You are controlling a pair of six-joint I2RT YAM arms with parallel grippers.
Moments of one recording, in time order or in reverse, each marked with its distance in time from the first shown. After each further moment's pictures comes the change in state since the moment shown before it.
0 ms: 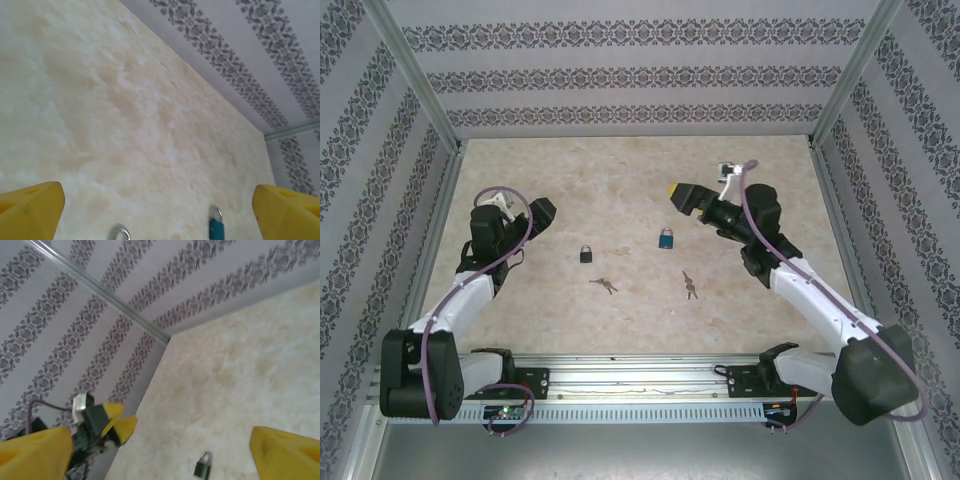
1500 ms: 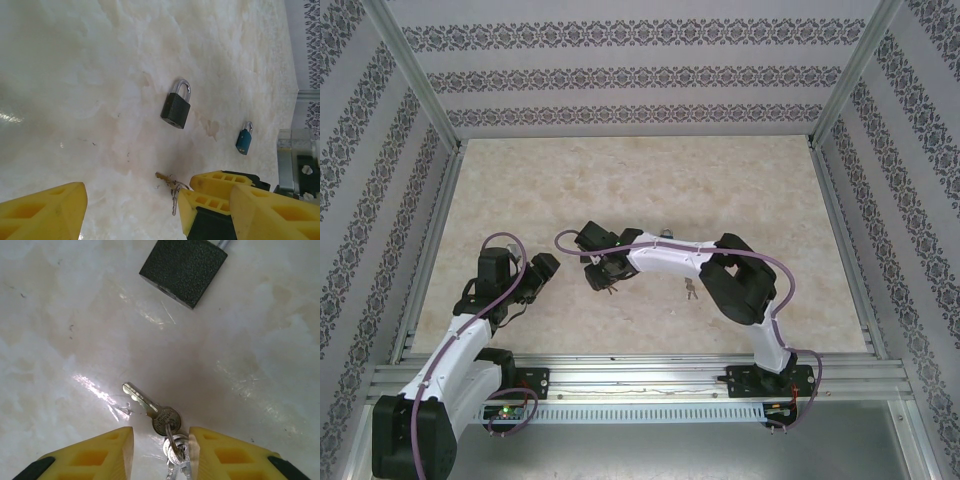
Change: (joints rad) left arm -0.066 -0.317 -0.227 -0.416 0.041 -0.196; right arm 0.652 0.894 0.739 -0.924 0.453 -0.463
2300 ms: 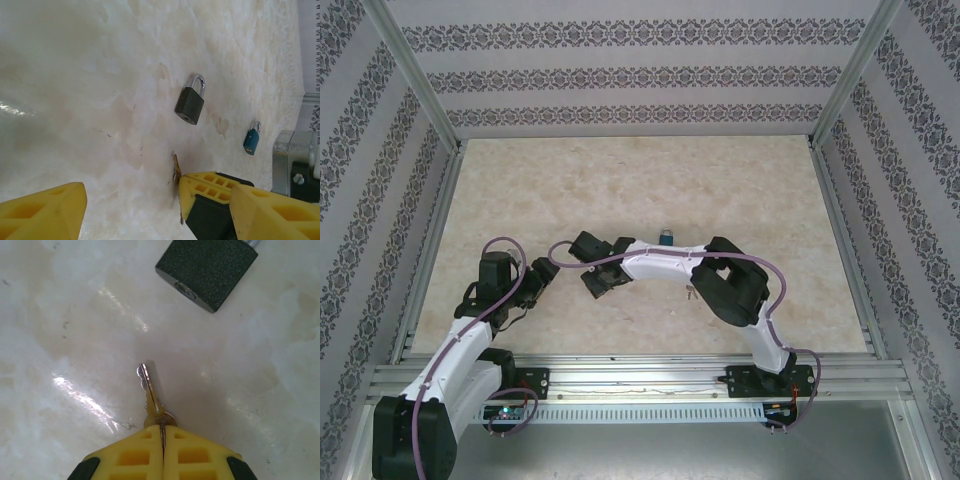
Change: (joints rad) left arm 0.000 -0.013 -0.035 0.001 -0.003 -0.026; right arm 0.037 0.015 -0.039 0.072 0.067 -0.038
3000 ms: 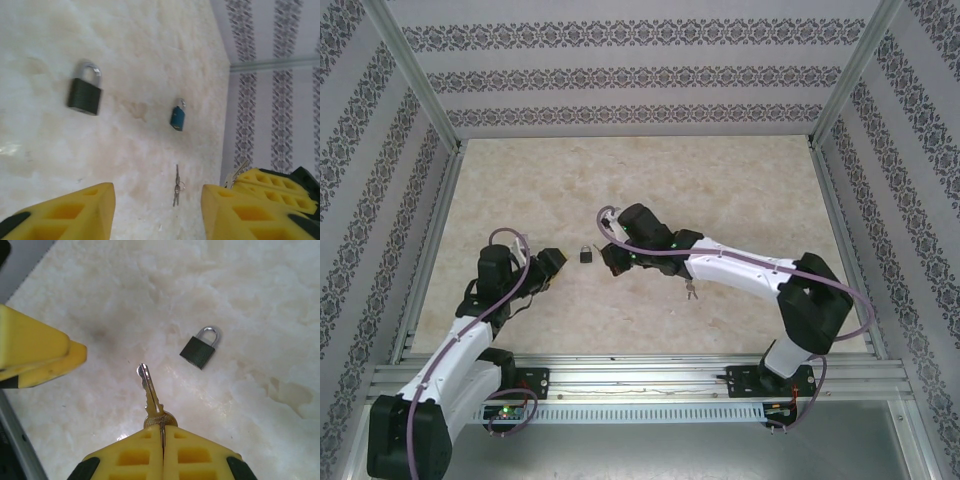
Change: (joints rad) left arm -0.064 0.009 0.023 0.247 0.165 -0.063; right arm -0.131 -0.469 -0.318 0.300 -0.212 0.026
